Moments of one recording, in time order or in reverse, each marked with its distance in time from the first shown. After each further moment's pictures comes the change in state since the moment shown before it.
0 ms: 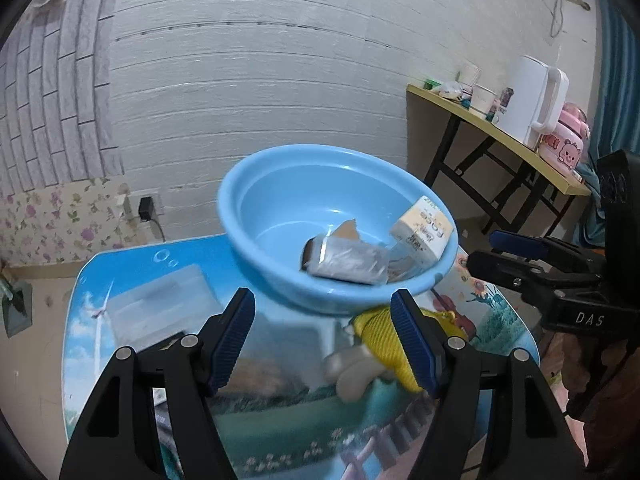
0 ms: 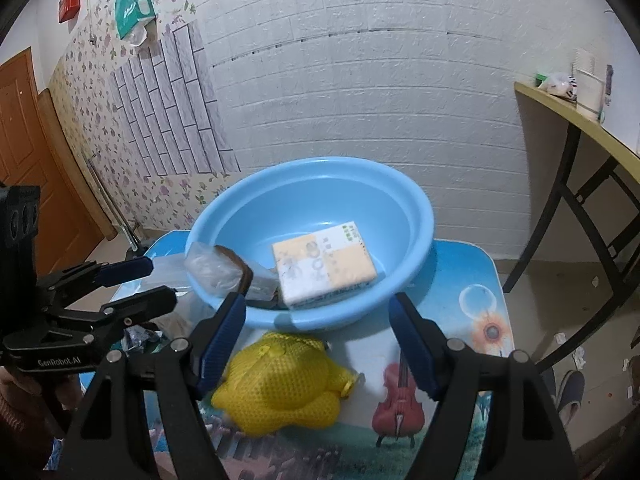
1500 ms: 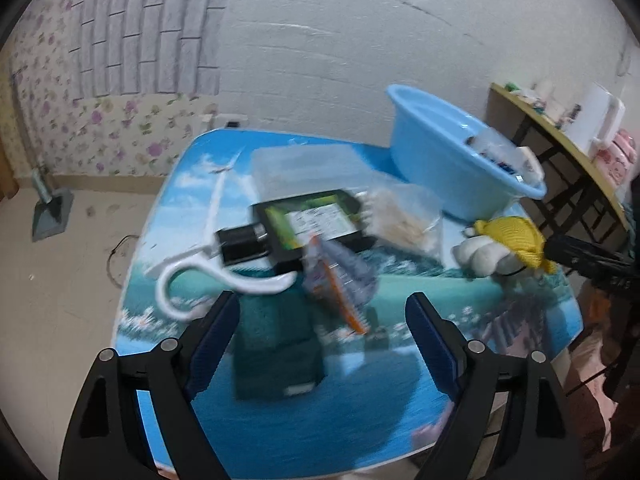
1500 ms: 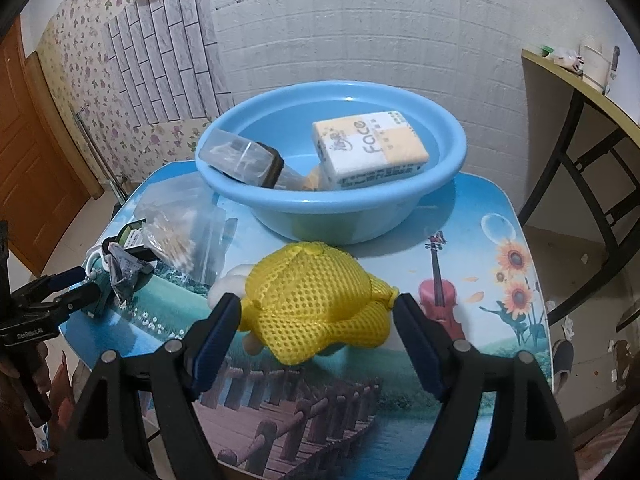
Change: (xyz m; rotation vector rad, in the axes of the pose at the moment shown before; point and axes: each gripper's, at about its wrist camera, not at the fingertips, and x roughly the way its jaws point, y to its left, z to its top) left arm -0.035 0.100 -0.105 -0.197 0.076 0.122; right arm 0.026 0.031 -0.047 -0.028 0.162 -0.056
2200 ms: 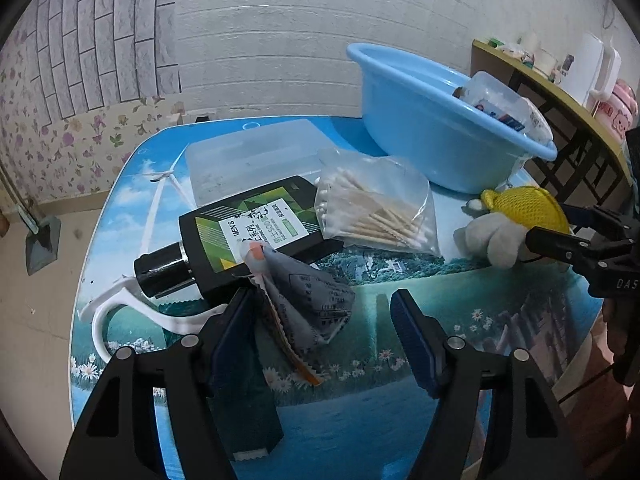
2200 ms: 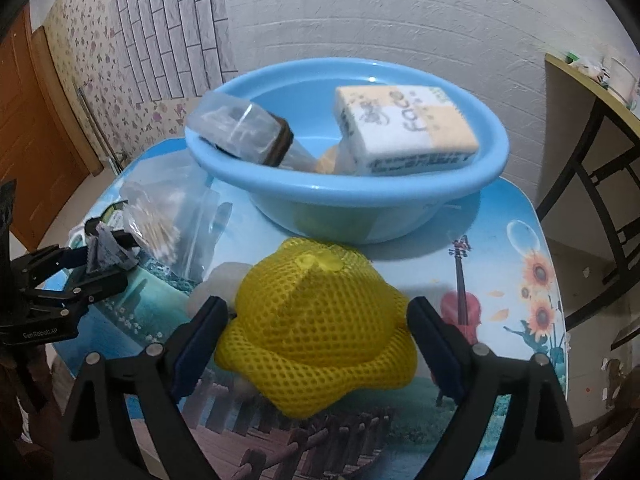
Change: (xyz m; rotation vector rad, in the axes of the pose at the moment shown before) left arm 0.051 -0.030 0.010 0.120 0.078 0.021; right arm 0.038 0.011 0.001 -0.083 0.052 -0.016
